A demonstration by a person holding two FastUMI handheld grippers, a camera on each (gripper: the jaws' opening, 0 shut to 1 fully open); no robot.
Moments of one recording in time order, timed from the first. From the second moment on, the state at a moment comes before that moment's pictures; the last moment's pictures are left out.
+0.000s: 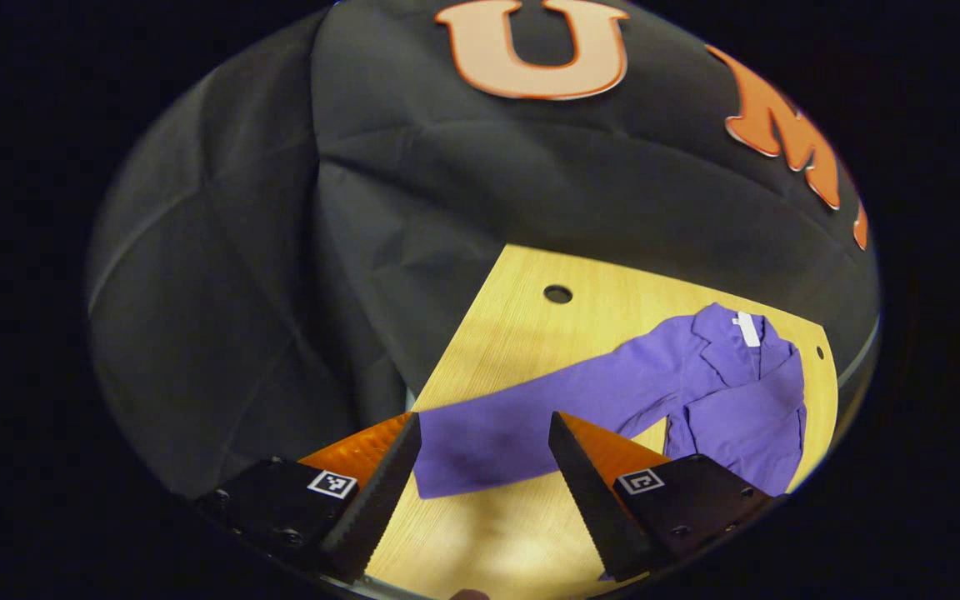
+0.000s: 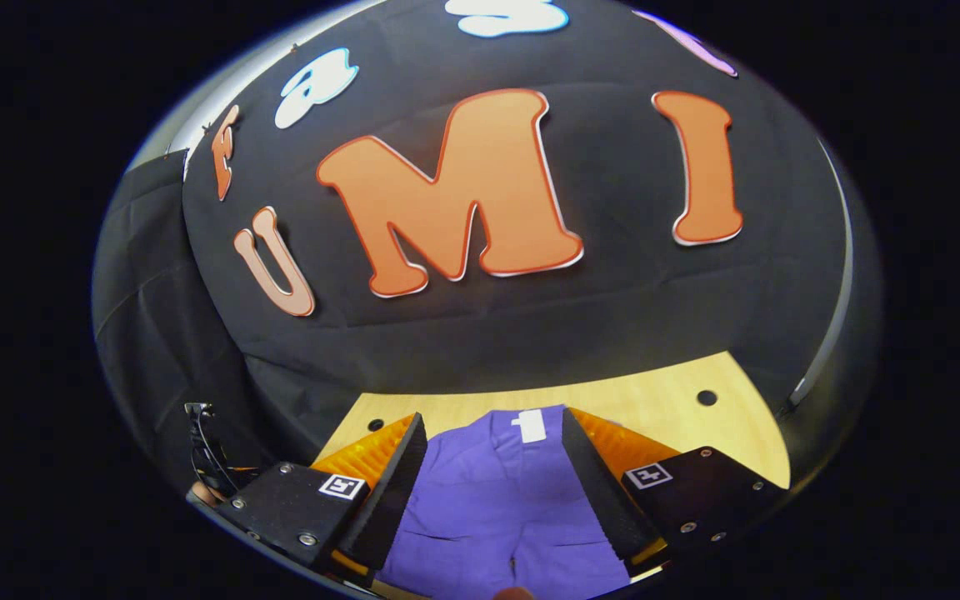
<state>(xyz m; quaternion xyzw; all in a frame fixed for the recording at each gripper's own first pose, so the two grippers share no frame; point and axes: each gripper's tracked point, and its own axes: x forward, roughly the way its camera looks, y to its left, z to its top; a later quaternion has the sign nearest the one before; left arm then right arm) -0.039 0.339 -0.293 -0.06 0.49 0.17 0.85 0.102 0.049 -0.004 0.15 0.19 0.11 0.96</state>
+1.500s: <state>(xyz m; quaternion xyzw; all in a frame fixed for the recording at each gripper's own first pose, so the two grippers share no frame) -0.061 0.363 -0.464 -0.16 0.69 0.18 0.68 0.030 -0.042 0.016 0.05 0.10 -0.03 0.99</state>
